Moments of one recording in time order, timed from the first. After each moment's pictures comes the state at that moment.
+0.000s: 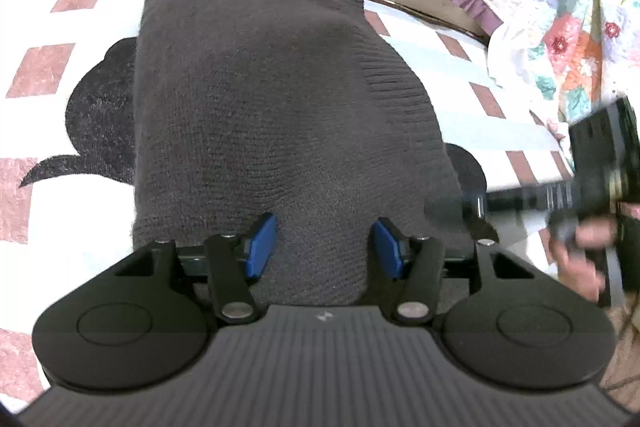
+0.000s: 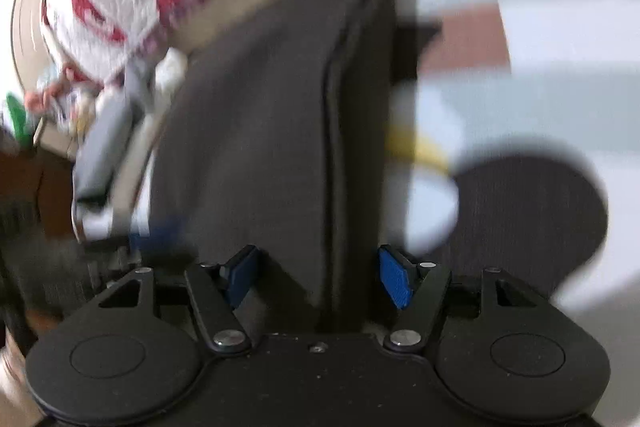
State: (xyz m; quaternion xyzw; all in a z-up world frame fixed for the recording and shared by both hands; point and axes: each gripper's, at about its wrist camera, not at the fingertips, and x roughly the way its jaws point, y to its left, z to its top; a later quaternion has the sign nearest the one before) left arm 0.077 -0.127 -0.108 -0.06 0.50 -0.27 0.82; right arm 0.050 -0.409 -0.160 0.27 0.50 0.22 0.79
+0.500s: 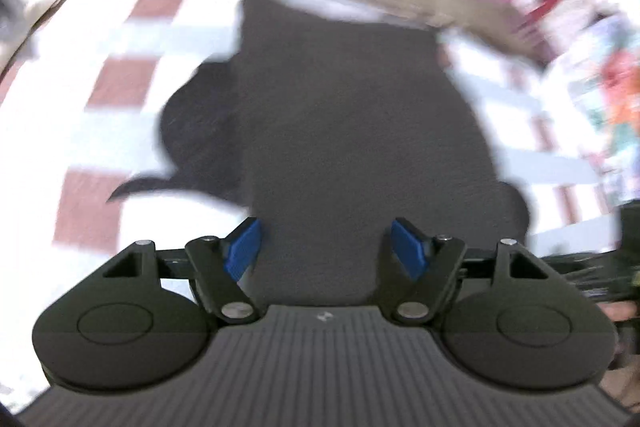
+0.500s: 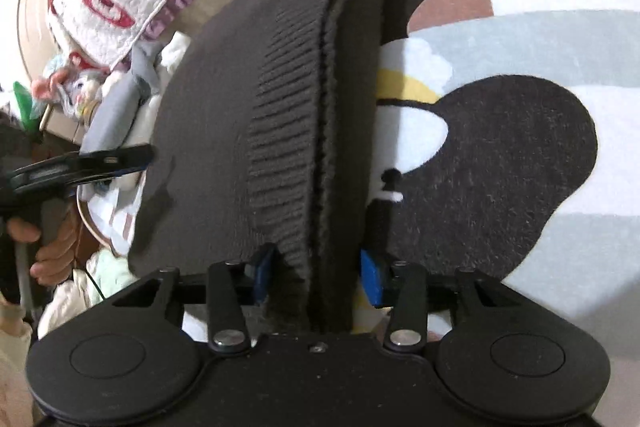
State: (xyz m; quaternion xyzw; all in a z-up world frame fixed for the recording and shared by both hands) left arm 0.099 -0.082 -0.093 -0.05 0.54 -0.17 0.83; right arm 0.019 -0.414 -0.169 0.26 0.51 0.23 0.78
